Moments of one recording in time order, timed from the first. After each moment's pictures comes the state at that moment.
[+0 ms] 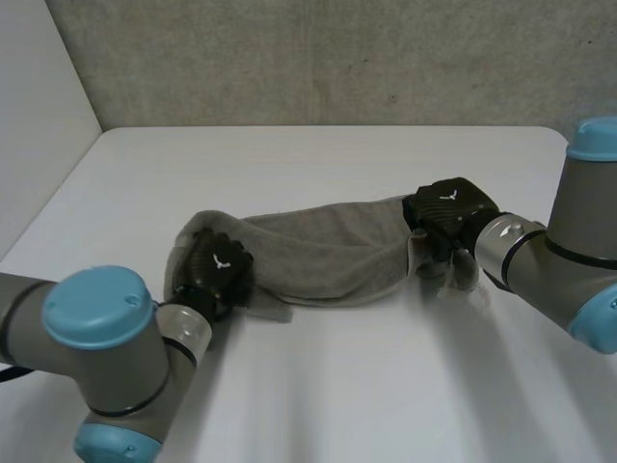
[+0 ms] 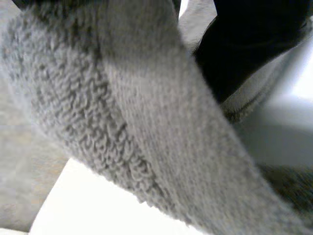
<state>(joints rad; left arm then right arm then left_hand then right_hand) 4.16 -2.02 -1.80 3.62 -1.64 3.84 1.92 -1.11 1.35 0.13 1.31 2.71 1.25 1.31 1.32 1.34 1.12 1.31 1.27 1.33 1.33 1.16</state>
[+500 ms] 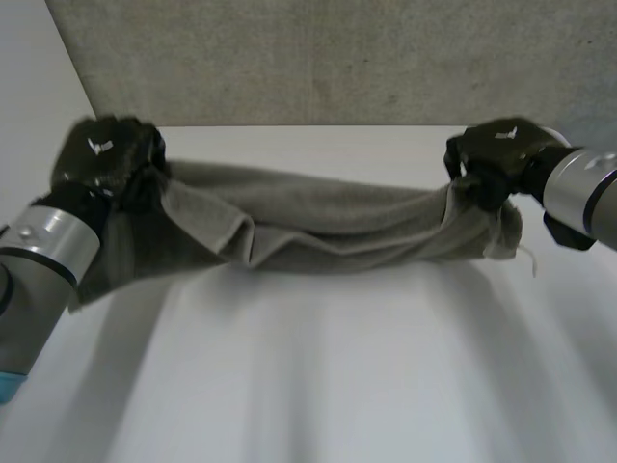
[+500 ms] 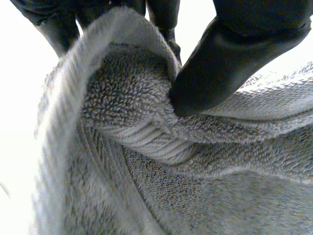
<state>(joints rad) 4.47 -1.64 -1.82 3.53 -1.37 3.31 1.82 -1.26 1.22 0.37 1.25 2.74 1.25 1.31 1.32 1.34 1.12 1.31 1.27 1.33 1.33 1.16</state>
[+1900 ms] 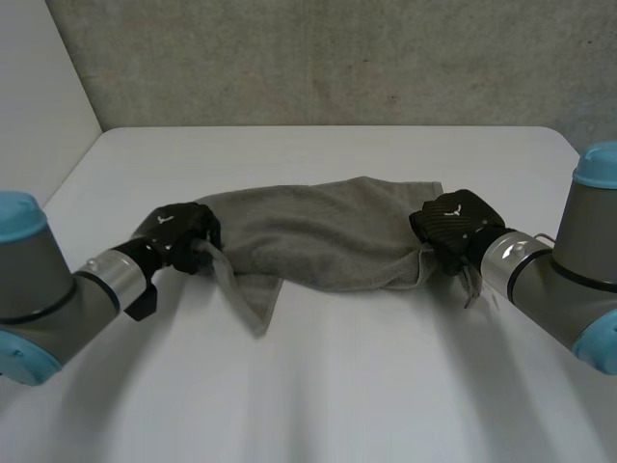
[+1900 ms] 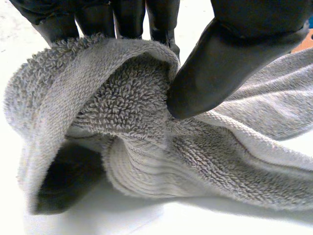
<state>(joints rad) 4.53 -2.04 -1.67 3.45 -1.10 3.12 1.89 -1.13 1.47 0.04 1.30 2.56 1.26 1.32 1.33 1.35 1.12 1.31 1.28 1.33 1.33 1.16</state>
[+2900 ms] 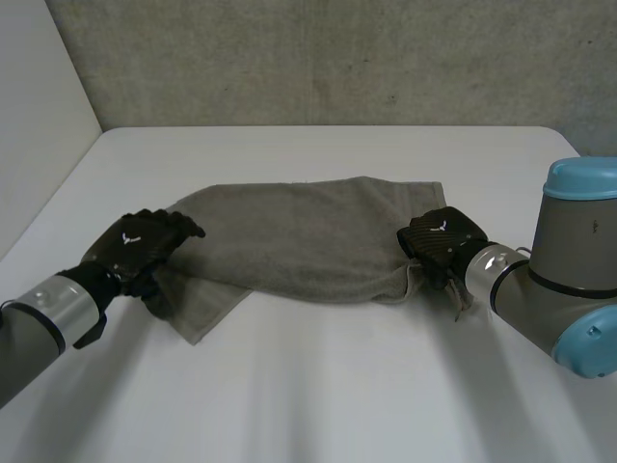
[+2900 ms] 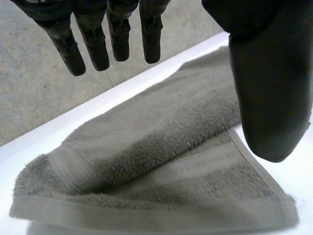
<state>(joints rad) 4.66 -1.76 -1.95 3.40 -1.01 3.46 1.93 -1.05 1.44 0.05 1.32 2.59 0.26 0.26 0.26 0.27 0.06 1.31 1.28 1.33 1.33 1.16</state>
